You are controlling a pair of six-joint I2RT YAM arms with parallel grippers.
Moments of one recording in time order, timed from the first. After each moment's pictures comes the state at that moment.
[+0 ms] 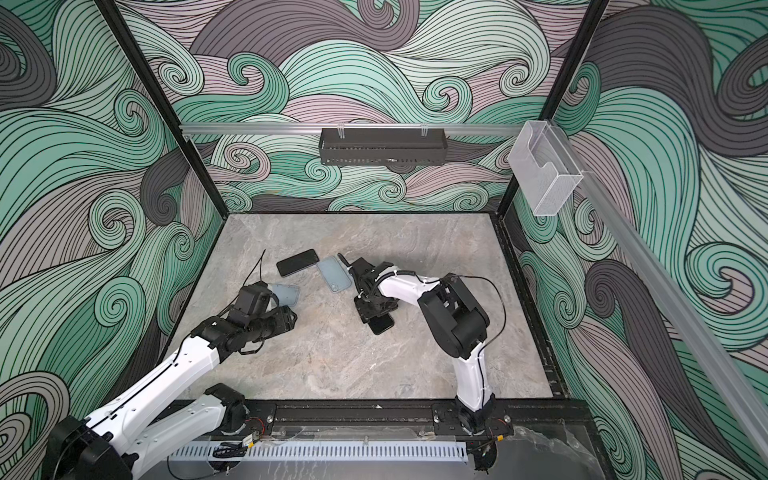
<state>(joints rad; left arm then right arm) -0.41 0.93 0.59 -0.62 -0.01 -0.69 0.71 1.99 1.35 -0.82 0.02 0.23</state>
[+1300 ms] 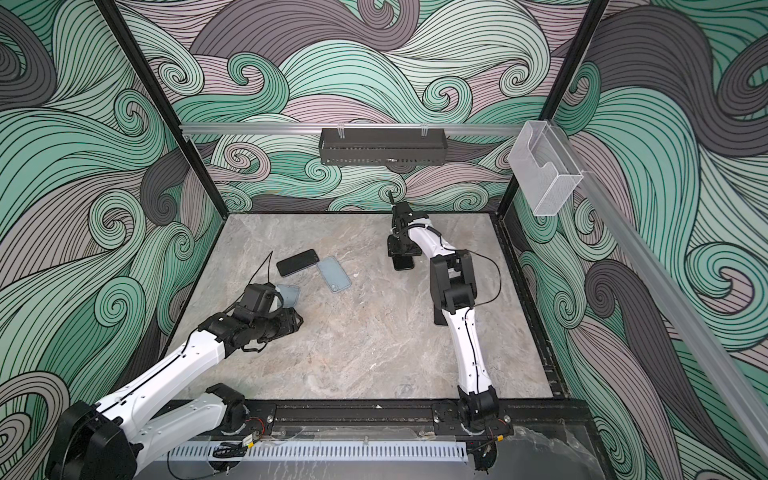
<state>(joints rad) -0.41 1.00 0.59 -0.60 0.10 -0.68 0.30 2.49 2.22 -1.01 0.01 0.18</state>
